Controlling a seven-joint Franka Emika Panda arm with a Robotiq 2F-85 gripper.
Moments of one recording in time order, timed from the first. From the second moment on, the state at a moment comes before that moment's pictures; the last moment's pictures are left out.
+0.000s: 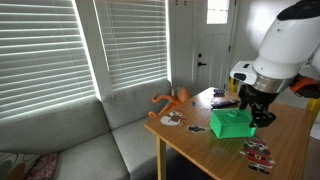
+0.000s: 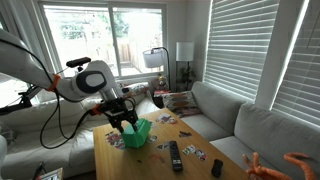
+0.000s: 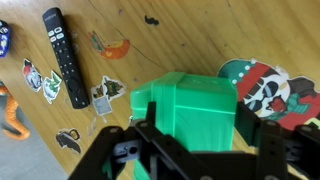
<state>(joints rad) 0.12 -0.36 0.14 -2.57 -0.50 2.30 -0.24</state>
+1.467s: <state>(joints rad) 0.11 -0.35 0.15 -2.55 -0.56 2.33 -0.23</state>
